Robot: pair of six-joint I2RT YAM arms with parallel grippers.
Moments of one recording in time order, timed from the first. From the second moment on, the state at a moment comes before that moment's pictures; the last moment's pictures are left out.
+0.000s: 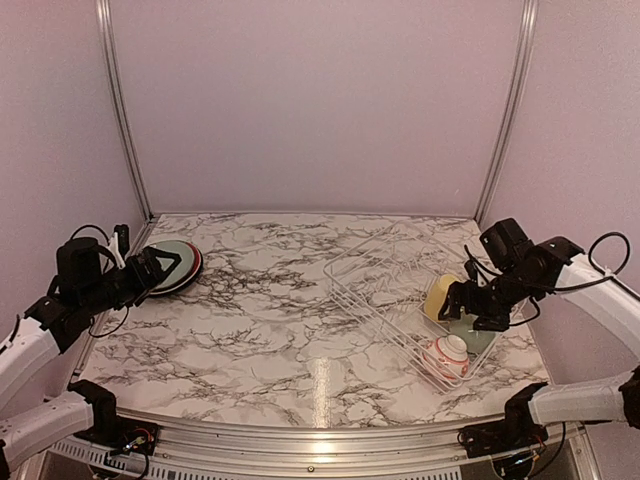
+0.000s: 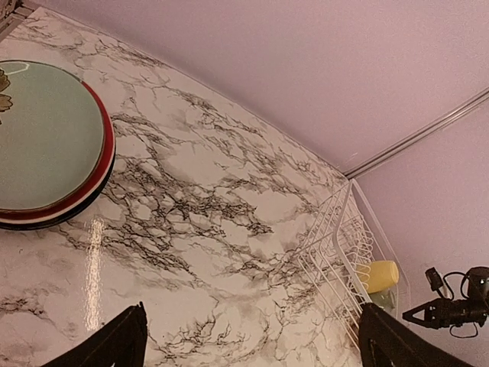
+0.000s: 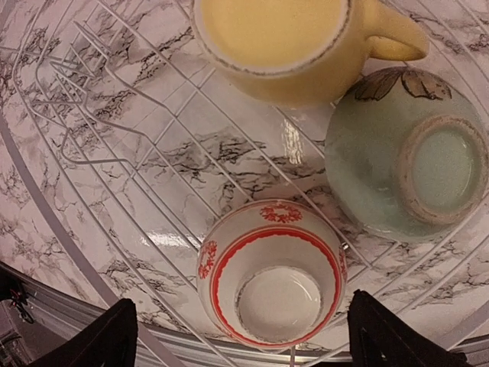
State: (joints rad) left arm -0.24 0.70 0.51 -0.18 0.28 -0.72; right arm 0.38 1.06 0.93 -1.03 -0.15 0.54
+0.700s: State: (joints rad) left arm -0.24 0.54 0.54 -0.25 0.30 -0.75; right arm 0.33 1.18 0.85 -1.06 -0.21 0.47
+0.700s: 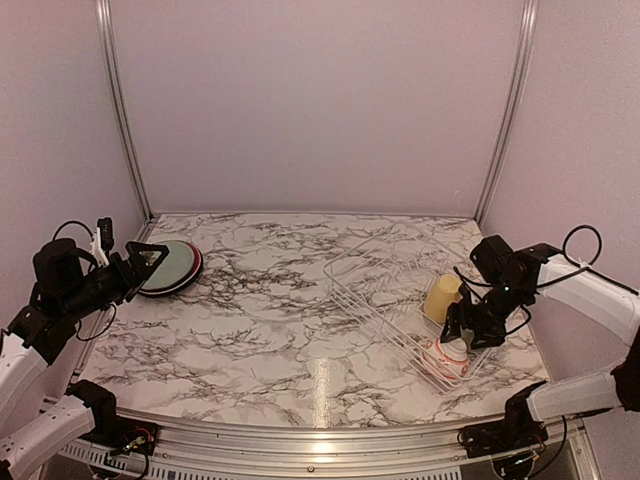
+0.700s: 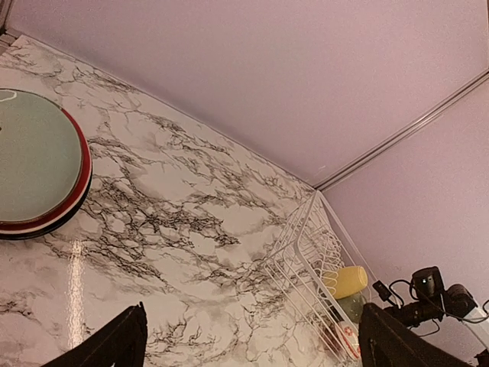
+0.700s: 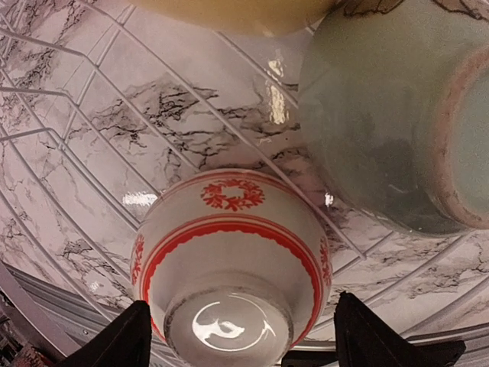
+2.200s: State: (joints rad) left arm -0.33 0.65 0.48 -0.08 0.37 -0.96; right arm 0.32 1.19 0.95 -0.99 -0.28 0.39
